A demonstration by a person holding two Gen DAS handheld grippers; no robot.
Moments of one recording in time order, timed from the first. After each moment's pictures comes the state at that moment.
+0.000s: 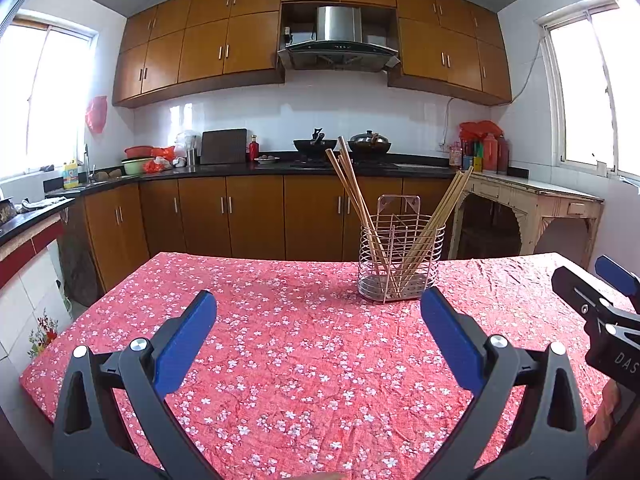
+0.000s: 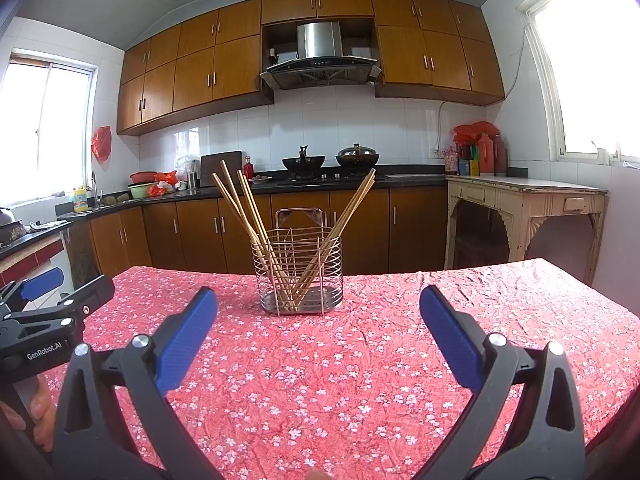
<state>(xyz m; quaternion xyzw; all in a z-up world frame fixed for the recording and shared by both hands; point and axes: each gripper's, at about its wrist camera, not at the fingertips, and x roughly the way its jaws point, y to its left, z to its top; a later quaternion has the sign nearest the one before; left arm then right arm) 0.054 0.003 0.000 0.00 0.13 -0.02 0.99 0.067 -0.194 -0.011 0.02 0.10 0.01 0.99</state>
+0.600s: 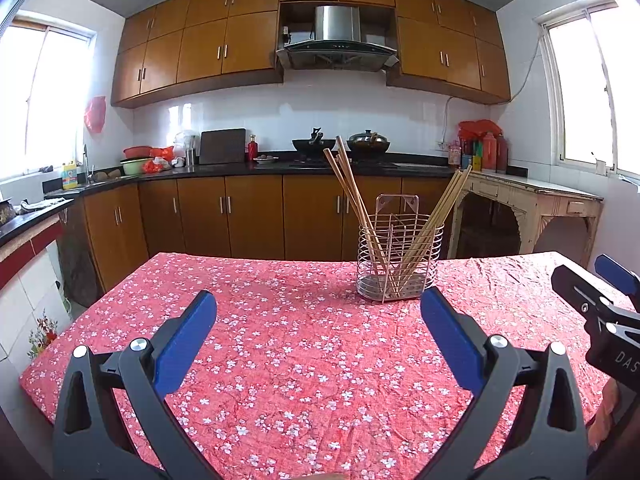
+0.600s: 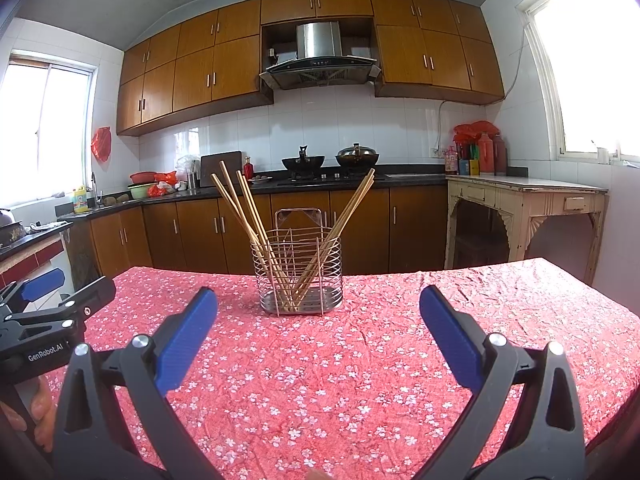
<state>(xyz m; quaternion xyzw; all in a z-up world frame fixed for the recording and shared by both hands) 0.054 0.002 0.001 0.00 0.13 -0.02 0.99 0.066 -0.193 -0.015 0.02 0.10 0.01 0.99</state>
